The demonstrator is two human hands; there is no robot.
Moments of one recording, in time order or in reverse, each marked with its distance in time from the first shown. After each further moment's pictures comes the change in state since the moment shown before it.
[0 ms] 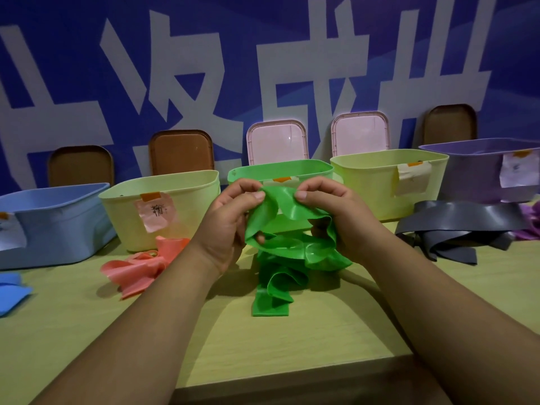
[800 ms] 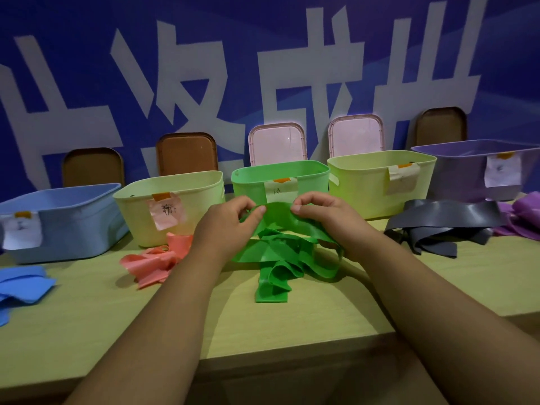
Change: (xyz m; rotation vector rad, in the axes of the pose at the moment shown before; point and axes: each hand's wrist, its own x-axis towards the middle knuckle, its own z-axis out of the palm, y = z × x) left_hand -0.002 -0.004 -0.026 1.346 0.210 0.228; right_hand -0.015 -0.008 -0.001 -0.169 0.005 0.190
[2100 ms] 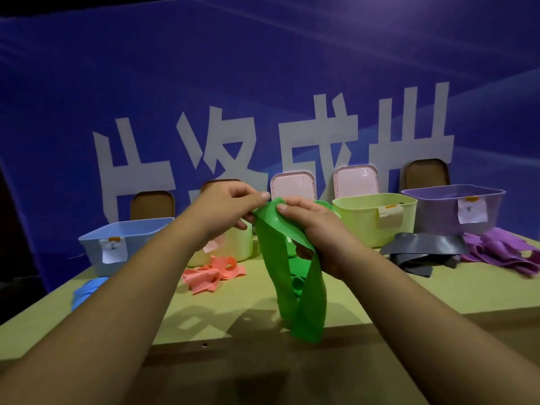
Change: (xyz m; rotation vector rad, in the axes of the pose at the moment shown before) left_hand -0.040 0.126 -0.192 -0.333 -0.180 -0.092; right_hand -0.108 -0.110 0.094 0.233 -0.042 -0.130
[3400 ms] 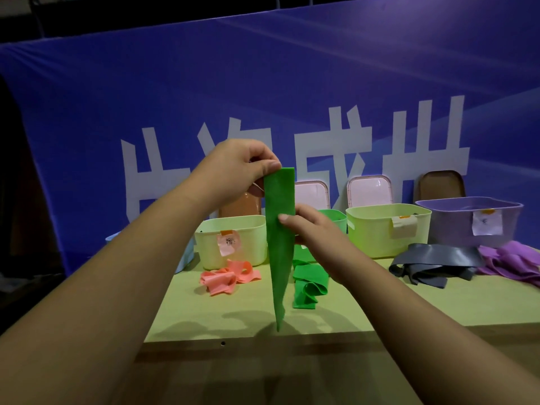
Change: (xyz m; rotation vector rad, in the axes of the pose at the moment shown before) left_hand -0.012 0.076 -0.044 0.237 0.099 0.239; right_hand -0.003 0.001 0.029 -0.364 -0.028 -0.152
